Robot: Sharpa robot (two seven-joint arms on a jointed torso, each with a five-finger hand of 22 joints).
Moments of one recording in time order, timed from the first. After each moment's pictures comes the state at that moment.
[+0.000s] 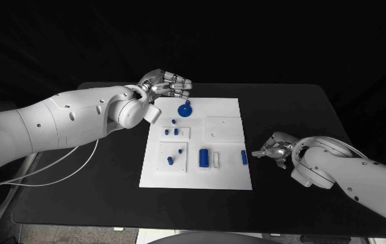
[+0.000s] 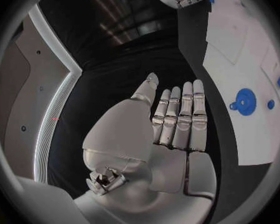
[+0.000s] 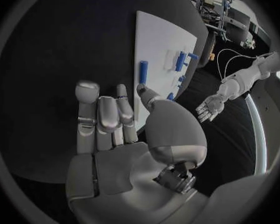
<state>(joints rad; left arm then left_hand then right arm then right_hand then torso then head) 1.32 -0.79 -0.17 1.31 -0.19 -0.17 0.29 1.39 0.04 0.00 -0.08 0.12 1.01 0.16 0.07 0.06 1.06 0.15 0.07 0.06 1.12 0.14 0.07 0.07 0.09 1.06 0.12 0.10 0.15 0.89 -0.84 0.17 1.45 -1.21 -0.07 -0.50 1.06 -0.07 0.32 0.02 0.05 1.16 0.05 0.07 0.17 1.30 -0.02 1.19 1.20 1.46 -0.08 1.11 1.31 0.11 1.46 -0.10 0.65 1.24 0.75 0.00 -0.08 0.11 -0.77</state>
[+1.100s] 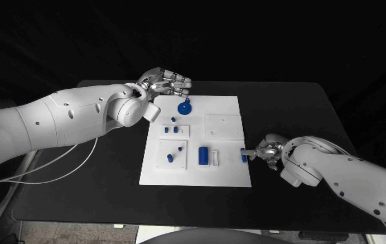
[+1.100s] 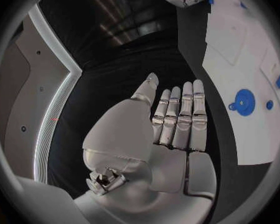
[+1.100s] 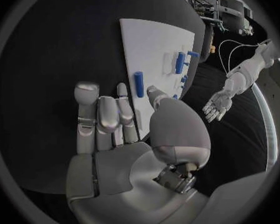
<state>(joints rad) 1.32 -0.79 -0.18 1.31 -0.19 -0.18 0.29 1.39 0.04 0.00 -0.08 0.12 1.01 0.16 0.07 0.06 1.06 0.15 0.07 0.06 1.12 0.14 0.07 0.07 0.09 1.06 0.12 0.10 0.15 0.87 -0.76 0.18 1.42 -1.14 -0.08 -0.58 1.09 -0.16 0.25 0.19 0.06 1.15 0.06 0.07 0.13 1.31 -0.01 1.19 1.26 1.46 -0.08 1.11 1.31 0.11 1.46 -0.10 0.69 1.22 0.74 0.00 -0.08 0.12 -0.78</state>
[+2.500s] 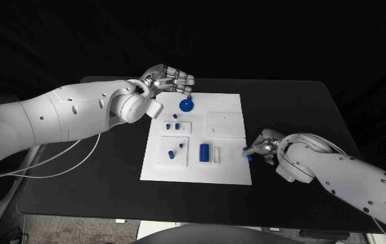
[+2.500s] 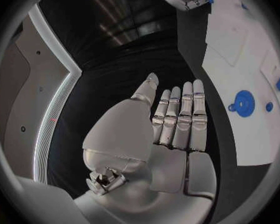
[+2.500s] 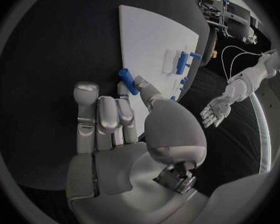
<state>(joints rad) 1.32 -0.79 -0.18 1.31 -0.20 -0.17 0.28 1.39 0.04 0.00 -0.08 0.12 1.00 0.16 0.07 0.06 1.06 0.15 0.07 0.06 1.12 0.14 0.07 0.07 0.09 1.06 0.12 0.10 0.14 0.86 -0.71 0.19 1.39 -1.23 -0.10 -0.57 1.13 -0.02 0.29 -0.21 0.23 1.20 0.05 0.07 0.14 1.31 -0.02 1.19 1.26 1.47 -0.08 1.11 1.31 0.11 1.46 -0.10 0.69 1.22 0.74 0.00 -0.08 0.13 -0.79</state>
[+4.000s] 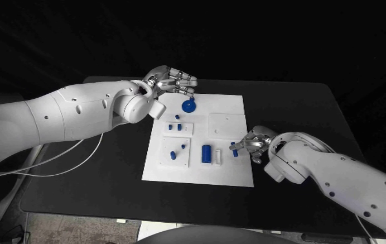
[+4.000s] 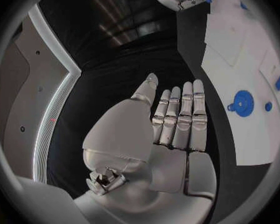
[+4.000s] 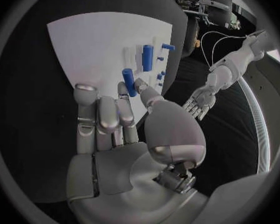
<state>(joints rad) 1.32 -0.80 -0.18 1.32 -0.20 -0.18 0.27 1.39 0.04 0.00 -0.07 0.12 1.00 0.15 0.07 0.06 1.06 0.15 0.07 0.06 1.12 0.14 0.07 0.07 0.09 1.06 0.12 0.10 0.14 0.83 -0.67 0.26 1.49 -1.14 -0.15 -0.59 1.09 0.02 0.30 -0.18 0.21 1.28 0.02 0.06 0.07 1.34 -0.05 1.19 1.26 1.46 -0.09 1.10 1.31 0.10 1.46 -0.11 0.70 1.21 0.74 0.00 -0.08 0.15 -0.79</state>
